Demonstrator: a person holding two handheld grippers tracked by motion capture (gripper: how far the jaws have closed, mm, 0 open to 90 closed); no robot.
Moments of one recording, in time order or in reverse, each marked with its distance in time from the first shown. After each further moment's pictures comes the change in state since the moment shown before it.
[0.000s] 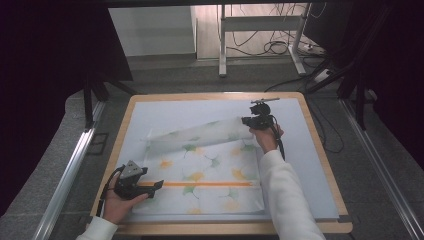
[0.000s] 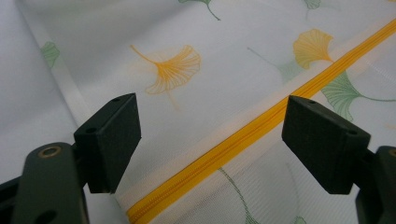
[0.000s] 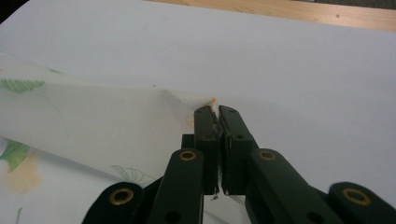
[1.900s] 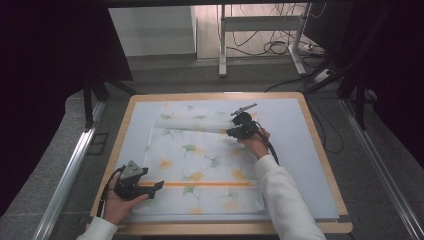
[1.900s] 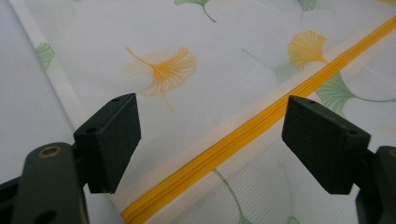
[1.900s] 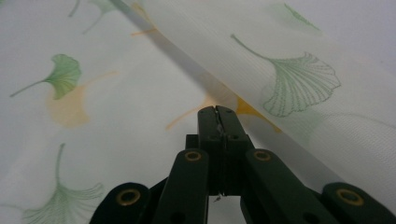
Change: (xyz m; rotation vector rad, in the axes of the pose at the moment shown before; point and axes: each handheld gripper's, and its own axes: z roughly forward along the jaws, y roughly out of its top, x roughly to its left) left arm -0.002 0.001 -0.001 -0.004 -0.005 0.004; right arm 0.043 -0.014 0.027 0.137 0.139 -0.256
